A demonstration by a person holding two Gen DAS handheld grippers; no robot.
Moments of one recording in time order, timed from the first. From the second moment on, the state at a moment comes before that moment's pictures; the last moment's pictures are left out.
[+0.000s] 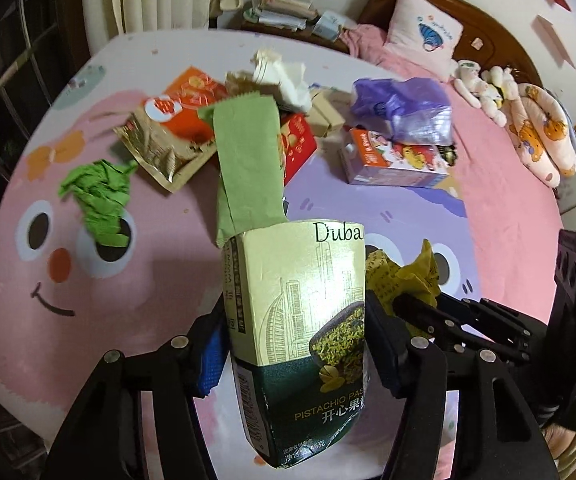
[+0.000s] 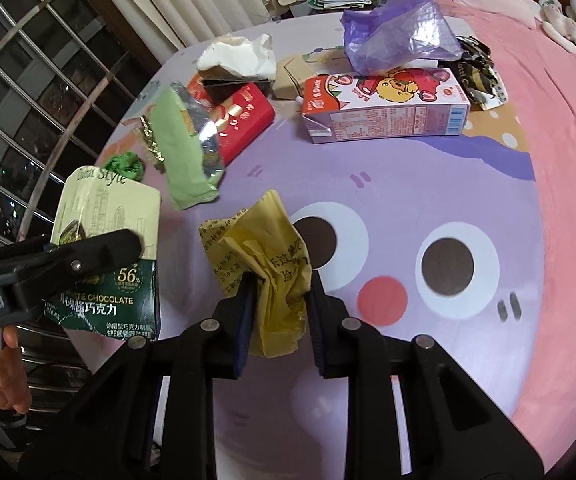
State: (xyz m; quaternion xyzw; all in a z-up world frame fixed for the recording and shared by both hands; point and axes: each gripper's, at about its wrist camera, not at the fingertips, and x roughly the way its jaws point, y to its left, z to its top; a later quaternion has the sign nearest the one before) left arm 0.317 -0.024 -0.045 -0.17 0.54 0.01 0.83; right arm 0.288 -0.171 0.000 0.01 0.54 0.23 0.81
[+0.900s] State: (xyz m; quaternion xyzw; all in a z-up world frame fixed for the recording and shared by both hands) left arm 0.062 0.039 0.045 -0.05 0.45 -0.12 0.88; right arm 0.016 -0.118 0.047 0.10 0.49 0.11 0.86
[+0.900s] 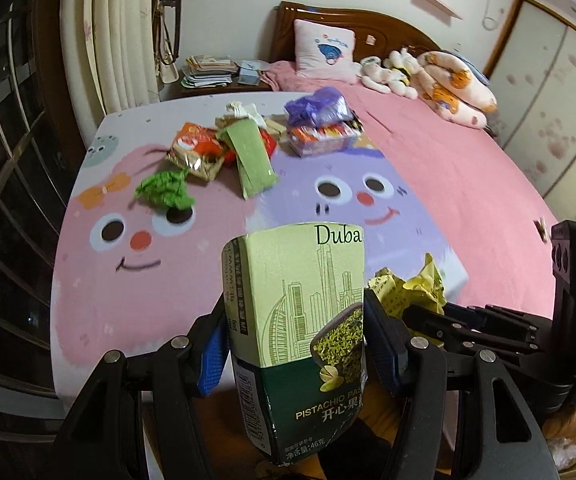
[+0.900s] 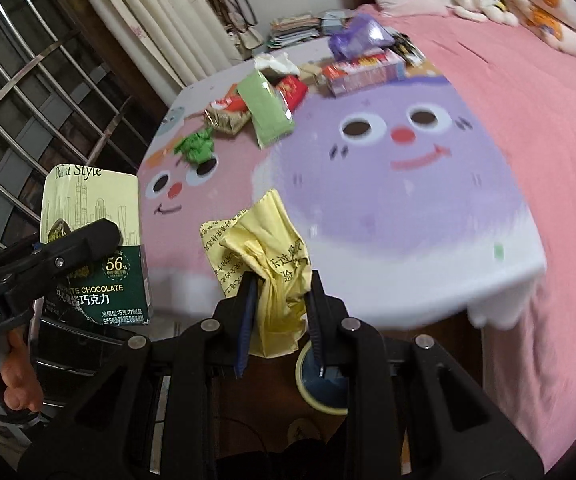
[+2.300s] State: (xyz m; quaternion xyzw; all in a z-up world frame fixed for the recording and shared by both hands) left arm 0.016 -0.038 -0.433 0.00 0.60 -0.09 0.80; right arm -0.051 -0.185 -0.433 0.18 0.63 0.01 0.75
